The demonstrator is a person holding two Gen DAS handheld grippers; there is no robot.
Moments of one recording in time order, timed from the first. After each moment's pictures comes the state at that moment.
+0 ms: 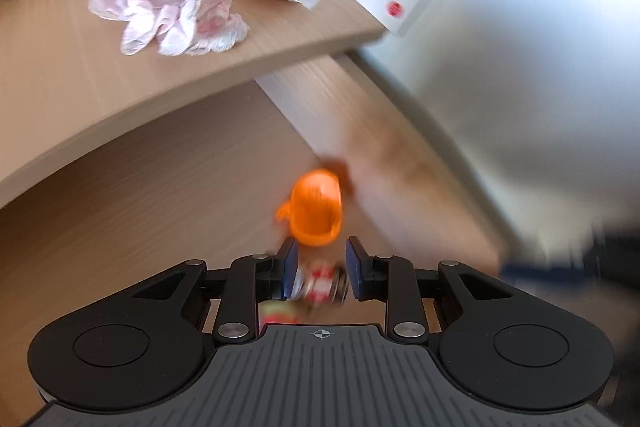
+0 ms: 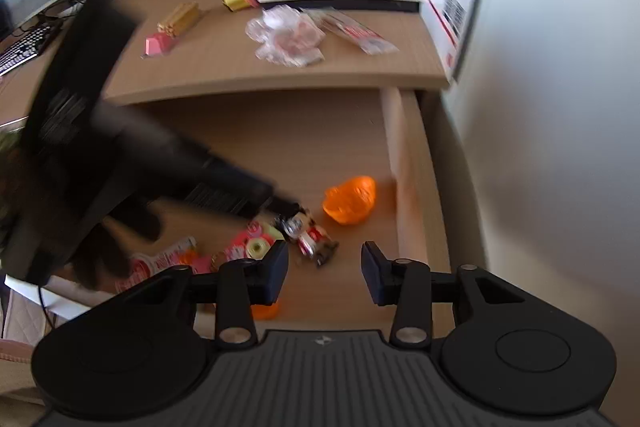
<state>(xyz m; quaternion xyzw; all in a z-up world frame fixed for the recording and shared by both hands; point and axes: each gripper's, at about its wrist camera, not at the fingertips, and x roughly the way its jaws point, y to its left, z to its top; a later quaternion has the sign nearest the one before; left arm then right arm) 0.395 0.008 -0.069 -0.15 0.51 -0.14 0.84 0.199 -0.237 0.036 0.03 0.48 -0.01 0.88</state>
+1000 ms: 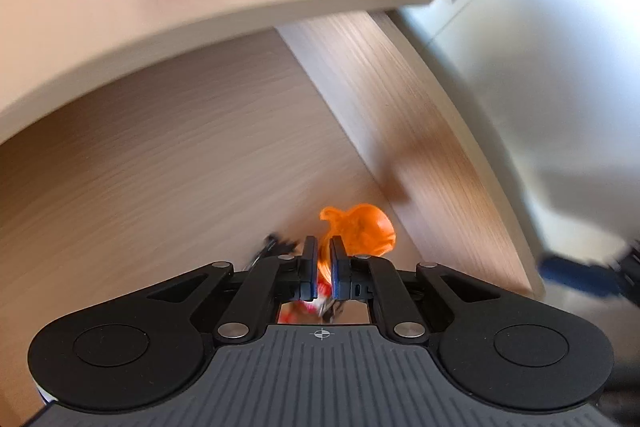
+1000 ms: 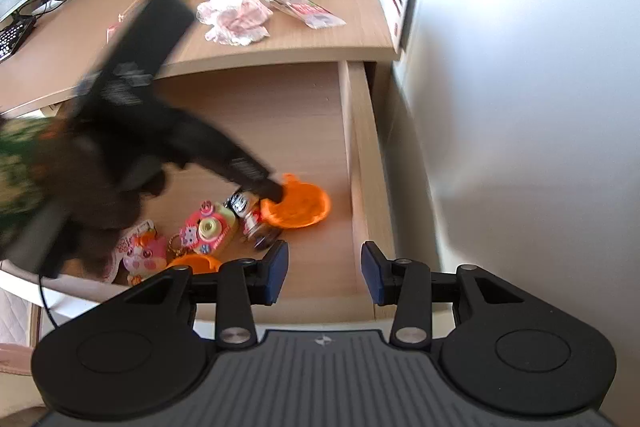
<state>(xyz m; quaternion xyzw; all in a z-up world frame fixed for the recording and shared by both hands) 0.413 0.003 -0.092 -0.18 0.56 -0.09 0.80 0.194 -0.267 0.027 0.03 0.49 -0.04 0.87</state>
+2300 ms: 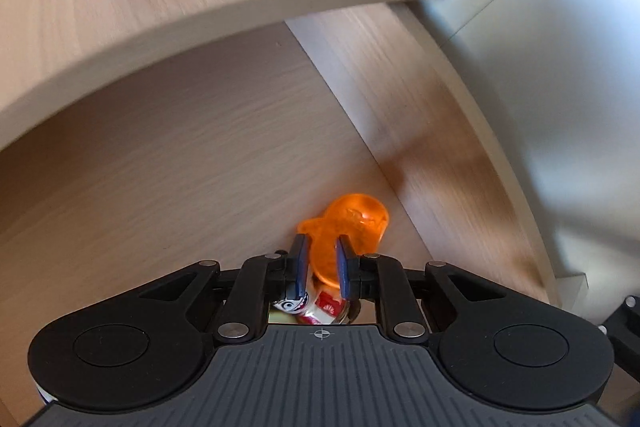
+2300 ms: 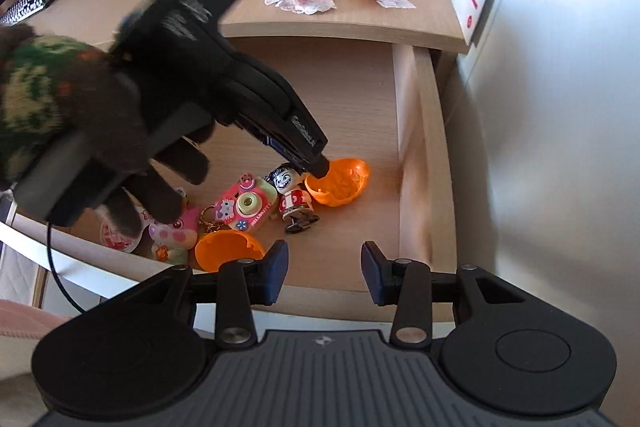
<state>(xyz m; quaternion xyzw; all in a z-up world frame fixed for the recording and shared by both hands) 0.454 0.000 -0.099 -0.17 0.59 -0.08 0.79 0.198 -0.239 0.015 0.00 0.52 0.01 0.86</state>
